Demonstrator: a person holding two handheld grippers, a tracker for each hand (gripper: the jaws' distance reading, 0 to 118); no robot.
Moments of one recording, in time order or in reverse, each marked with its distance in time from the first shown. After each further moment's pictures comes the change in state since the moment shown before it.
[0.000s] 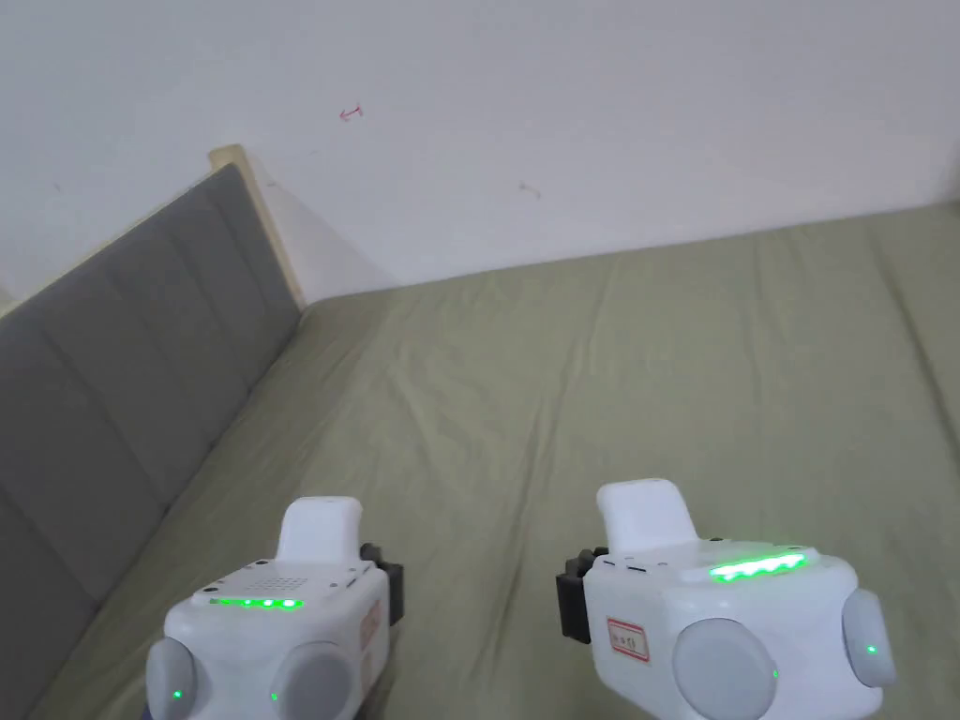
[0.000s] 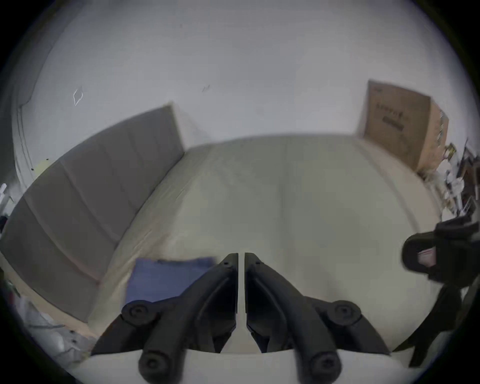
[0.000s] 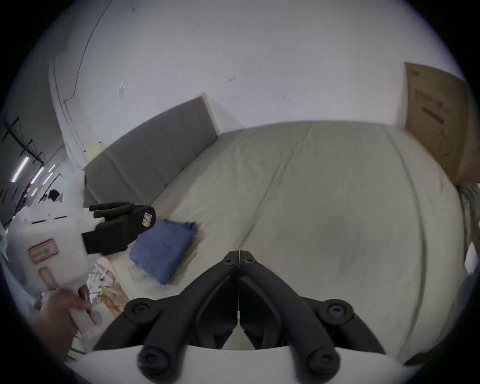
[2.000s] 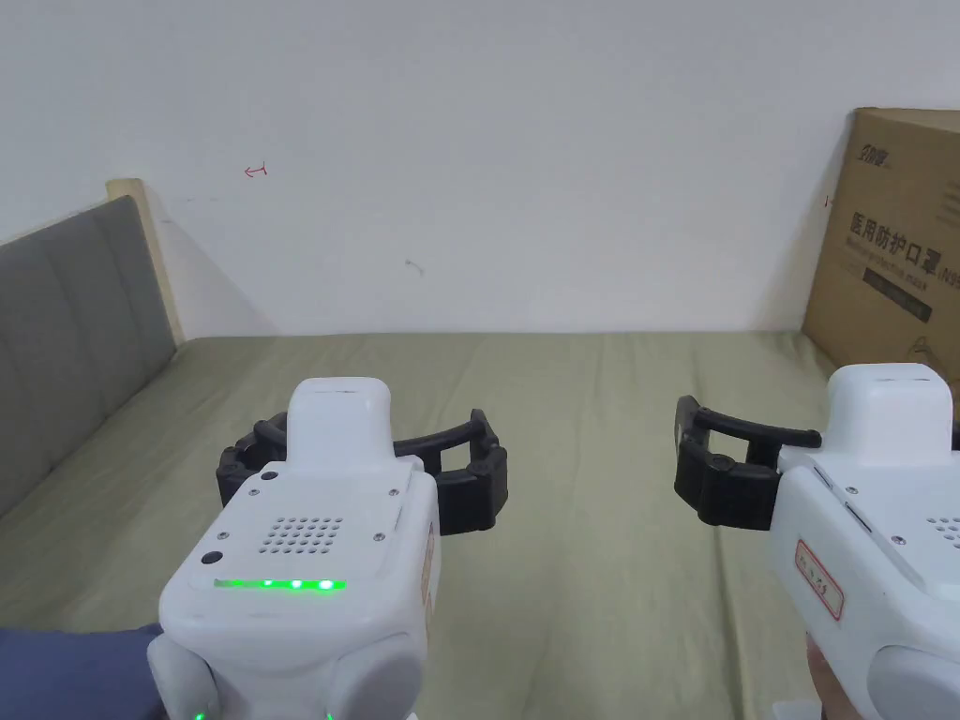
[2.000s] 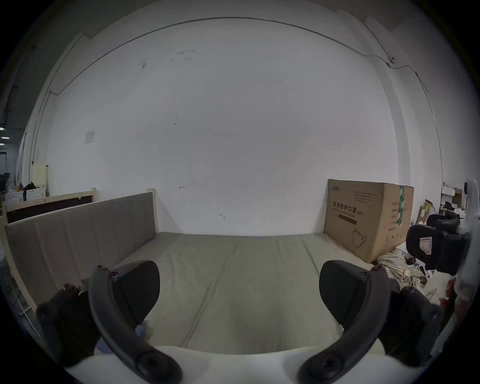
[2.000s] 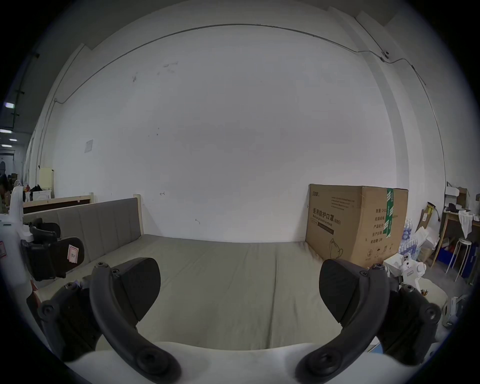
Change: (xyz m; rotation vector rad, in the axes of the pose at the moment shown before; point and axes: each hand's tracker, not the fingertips) left arm 0.155 0.052 0.134 0.513 -0.095 0.102; right arm 0.122 0.020 0.211 0.655 -0.437 0.159
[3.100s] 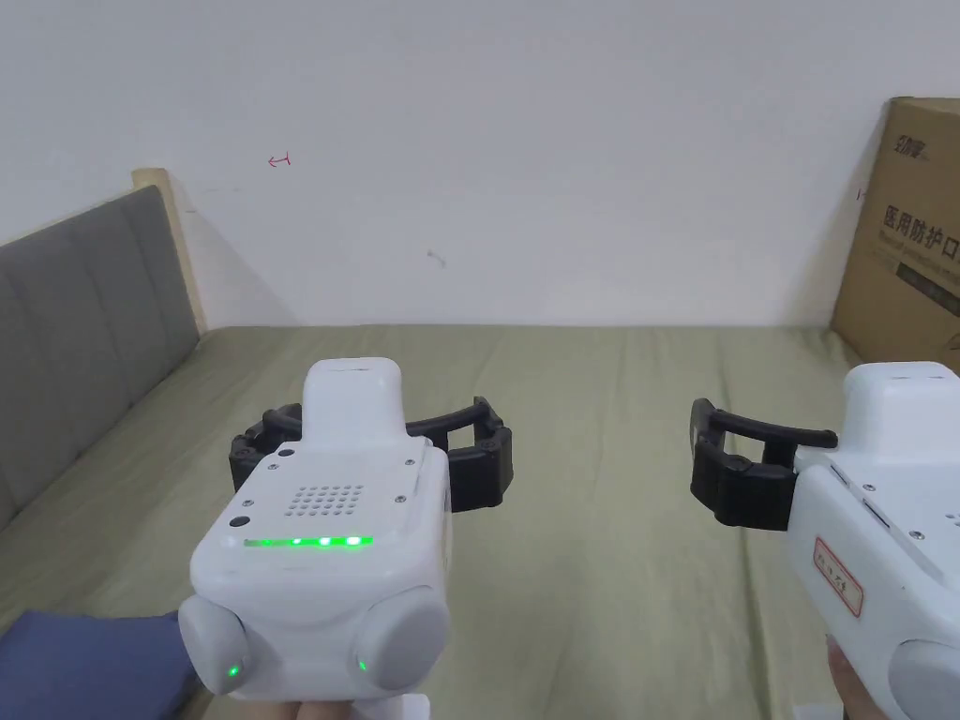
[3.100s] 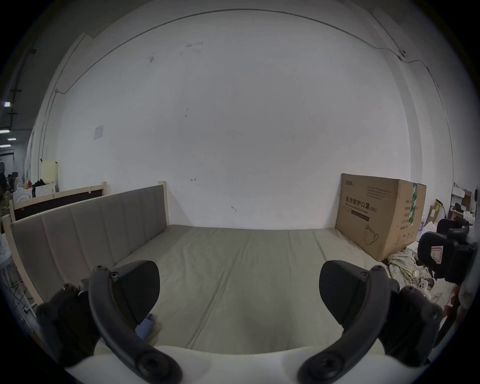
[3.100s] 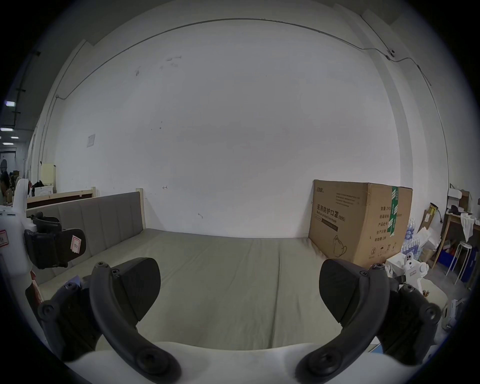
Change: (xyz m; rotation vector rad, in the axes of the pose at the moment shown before) left arm -0.009 0.004 -0.013 -0.047 0.066 0.015; right arm -0.007 -0.003 -0.011 -0.034 0.018 0.013
